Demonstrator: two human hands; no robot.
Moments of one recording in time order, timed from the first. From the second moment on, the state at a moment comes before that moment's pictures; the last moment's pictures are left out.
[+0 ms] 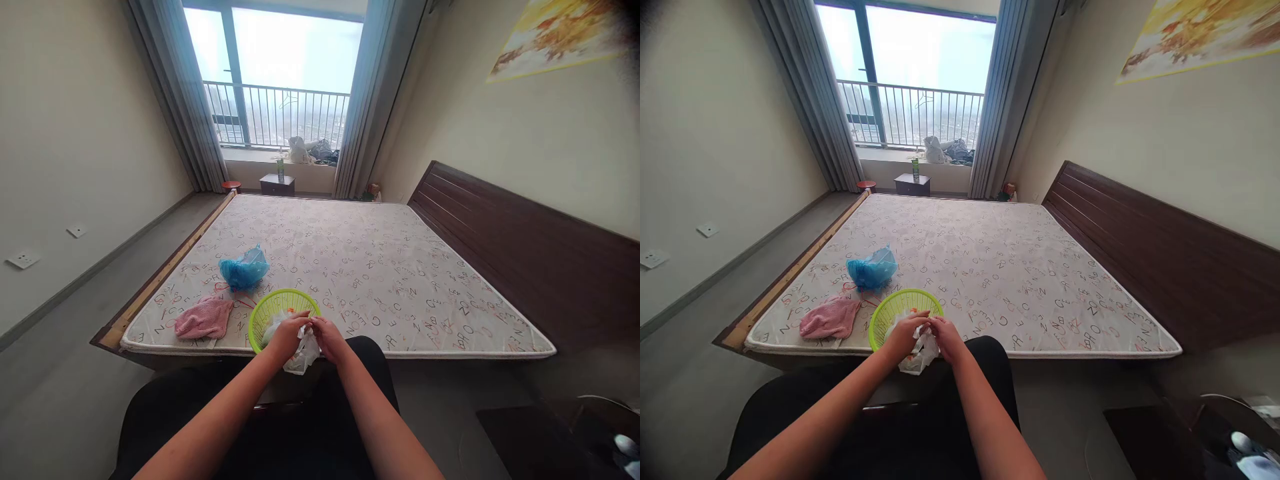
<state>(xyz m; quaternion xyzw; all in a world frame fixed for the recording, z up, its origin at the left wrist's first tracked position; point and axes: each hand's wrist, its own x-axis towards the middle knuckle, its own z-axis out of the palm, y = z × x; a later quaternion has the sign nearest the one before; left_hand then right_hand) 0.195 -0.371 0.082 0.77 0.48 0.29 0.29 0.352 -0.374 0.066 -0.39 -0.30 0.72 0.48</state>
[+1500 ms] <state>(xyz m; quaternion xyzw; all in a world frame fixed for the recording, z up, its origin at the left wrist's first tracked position) 0.155 -0.372 0.051 0.82 0.47 0.23 0.22 0.401 -0.344 0.044 -0.40 -0.02 0.66 0.64</state>
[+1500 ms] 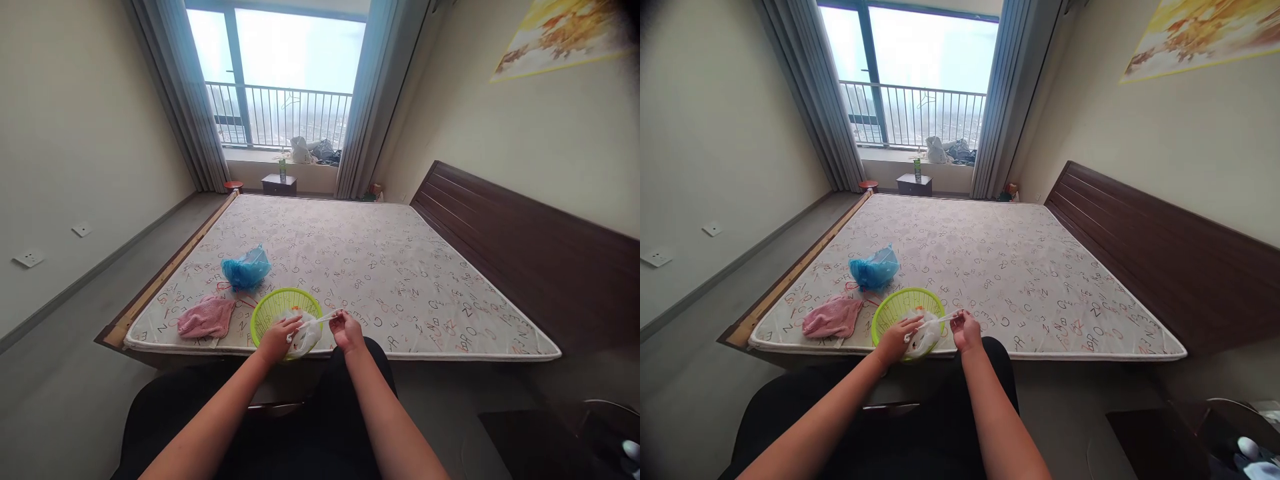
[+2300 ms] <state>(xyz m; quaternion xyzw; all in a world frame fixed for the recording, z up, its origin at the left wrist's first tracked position) 0.132 -0.351 0.039 0.79 0.55 0.26 0.11 0.445 -0.346 0.044 -0.48 -0.08 0.52 0.70</state>
